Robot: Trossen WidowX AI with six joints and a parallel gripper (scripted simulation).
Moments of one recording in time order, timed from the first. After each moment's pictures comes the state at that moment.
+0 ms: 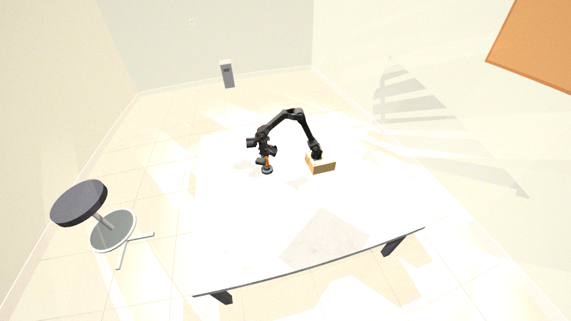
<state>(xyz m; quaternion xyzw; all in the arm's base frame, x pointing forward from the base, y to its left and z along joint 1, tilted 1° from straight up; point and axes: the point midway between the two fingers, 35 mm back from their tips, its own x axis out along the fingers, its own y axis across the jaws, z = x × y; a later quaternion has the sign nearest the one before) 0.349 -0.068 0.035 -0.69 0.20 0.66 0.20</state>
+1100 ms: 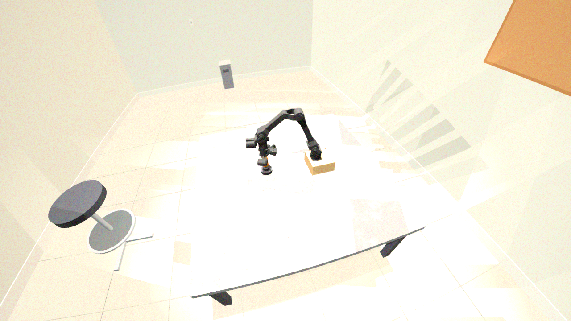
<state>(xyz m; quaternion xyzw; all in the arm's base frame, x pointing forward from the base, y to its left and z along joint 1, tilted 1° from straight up) 0.347 -0.067 0.033 -0.71 0.13 0.68 0.13</state>
